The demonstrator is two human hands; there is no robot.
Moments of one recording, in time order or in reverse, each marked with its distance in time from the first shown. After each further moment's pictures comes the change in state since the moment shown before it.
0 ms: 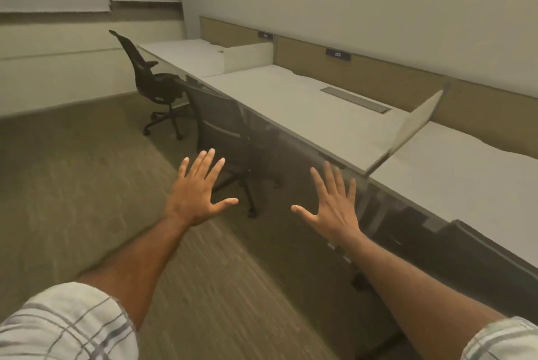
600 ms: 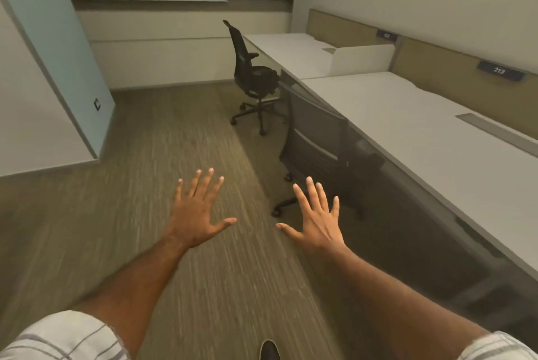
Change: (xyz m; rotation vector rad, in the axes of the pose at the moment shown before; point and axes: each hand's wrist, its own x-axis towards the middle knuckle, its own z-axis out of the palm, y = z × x) left_hand 0.005 -0.270 0.078 0.089 -0.071 -0.372; right_hand 0.238 -0.242 0.159 0.165 -0.230 -0.413
